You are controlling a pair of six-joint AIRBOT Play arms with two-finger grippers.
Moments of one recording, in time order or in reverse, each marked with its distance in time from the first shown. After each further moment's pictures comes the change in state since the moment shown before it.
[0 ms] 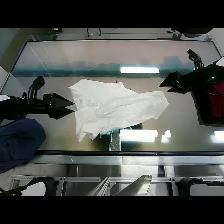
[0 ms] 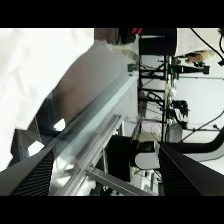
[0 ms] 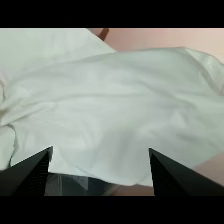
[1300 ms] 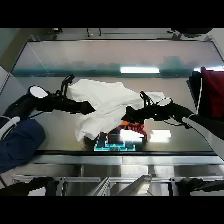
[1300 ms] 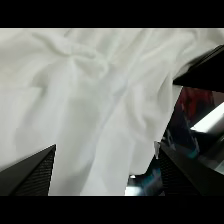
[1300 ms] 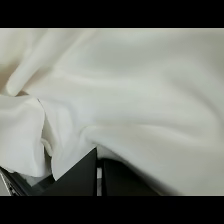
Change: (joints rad) left arm -0.451 -0.058 0.098 0.398 0.552 -0.018; right arm 0.471 -0.049 -0.536 0.496 -0.499 -0.079
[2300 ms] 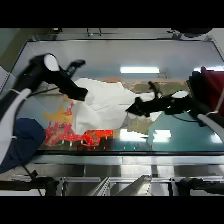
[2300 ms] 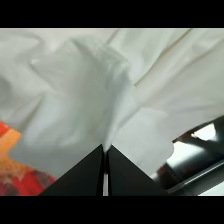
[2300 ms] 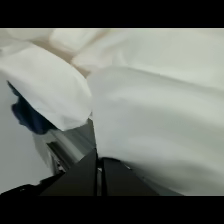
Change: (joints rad) left arm -0.055 -0.142 0.564 0.497 -0.393 -0.355; right arm -0.174 0.164 0.041 0.068 0.249 -0.079
